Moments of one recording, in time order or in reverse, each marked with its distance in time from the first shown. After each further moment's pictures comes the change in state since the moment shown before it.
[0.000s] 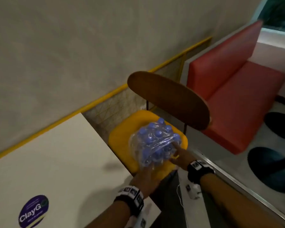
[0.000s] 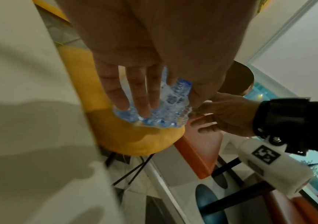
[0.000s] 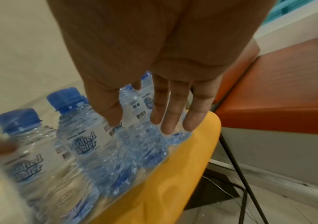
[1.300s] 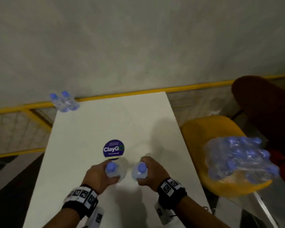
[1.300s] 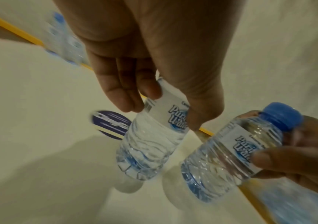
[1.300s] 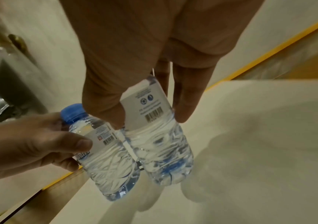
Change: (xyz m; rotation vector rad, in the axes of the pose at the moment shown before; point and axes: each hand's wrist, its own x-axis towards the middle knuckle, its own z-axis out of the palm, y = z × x) left_hand -0.311 -0.257 -0.141 -0.141 0.570 -0.640; right_hand -0.097 -0.299 0.275 -0.079 -0.457 -0.644
